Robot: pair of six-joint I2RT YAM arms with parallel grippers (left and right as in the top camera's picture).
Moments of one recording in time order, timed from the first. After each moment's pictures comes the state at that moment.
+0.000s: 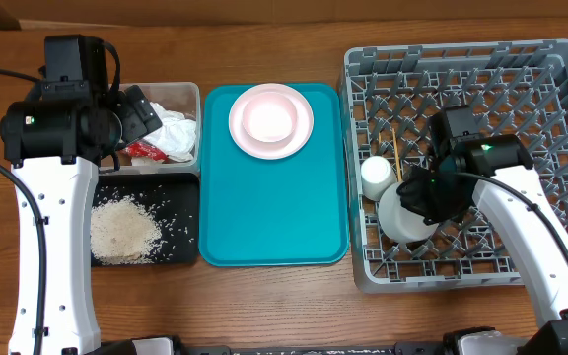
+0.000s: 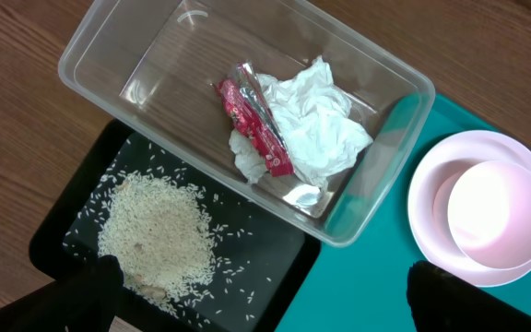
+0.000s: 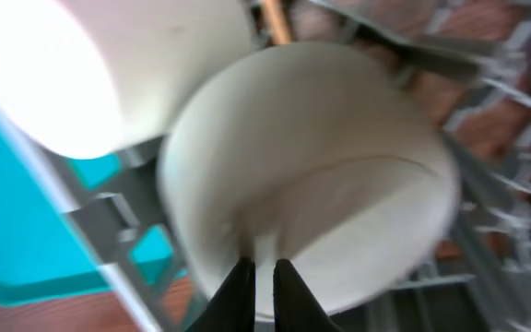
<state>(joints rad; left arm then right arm) 0.05 1.51 1.71 -1.28 -0.19 -0.50 0.17 1.47 1.17 -1.17 -0.18 0.51</state>
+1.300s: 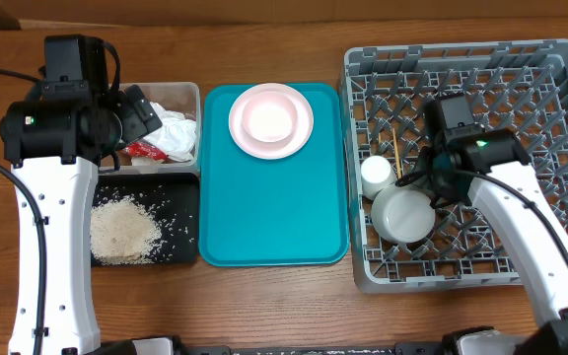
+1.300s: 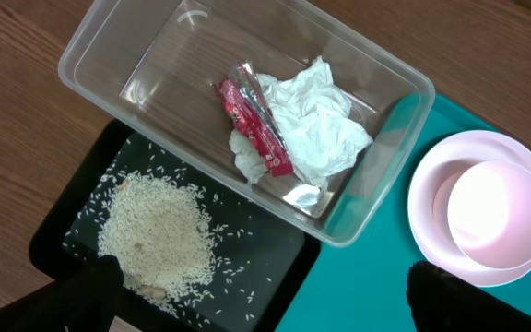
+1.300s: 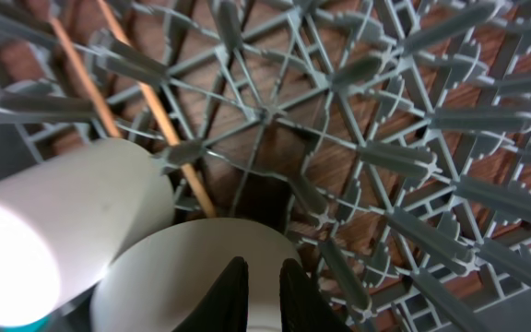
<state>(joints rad) 0.05 1.51 1.71 -1.28 -0.19 -0.50 0.20 1.50 1.21 -1.09 0.21 0.59</state>
